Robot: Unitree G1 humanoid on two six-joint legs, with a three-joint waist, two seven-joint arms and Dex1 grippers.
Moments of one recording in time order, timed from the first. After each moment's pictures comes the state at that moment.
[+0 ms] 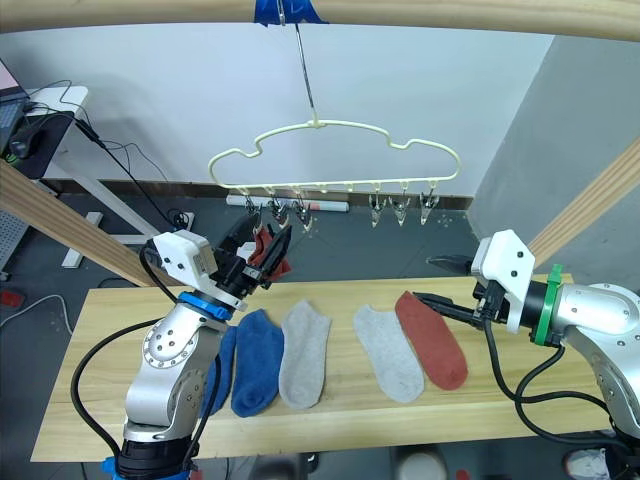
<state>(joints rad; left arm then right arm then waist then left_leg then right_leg) -0.14 0.23 0.05 -0.38 -0.26 0.14 -0.34 -0.15 -0.85 -0.19 -0.63 0.55 0.60 0.88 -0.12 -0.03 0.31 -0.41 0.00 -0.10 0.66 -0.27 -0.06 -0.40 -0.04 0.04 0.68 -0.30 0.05</state>
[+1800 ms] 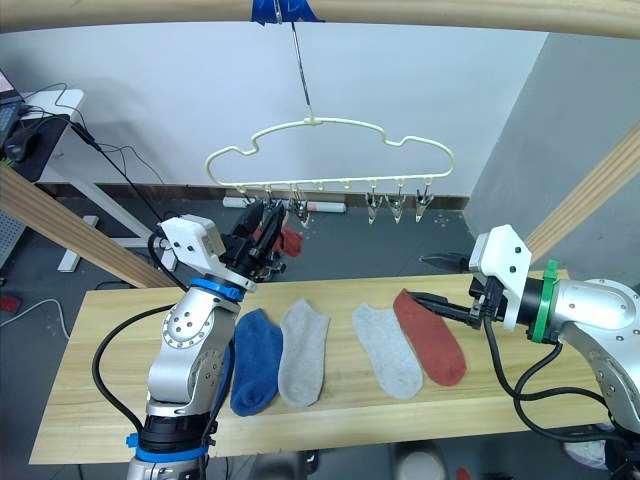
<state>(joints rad) -0.25 0.17 0.05 -0.26 -0.23 0.11 -0.27 -0.18 -0.86 -0.18 -0.62 0.62 0.61 0.87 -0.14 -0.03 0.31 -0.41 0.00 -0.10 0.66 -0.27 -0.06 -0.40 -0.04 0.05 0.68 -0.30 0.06</state>
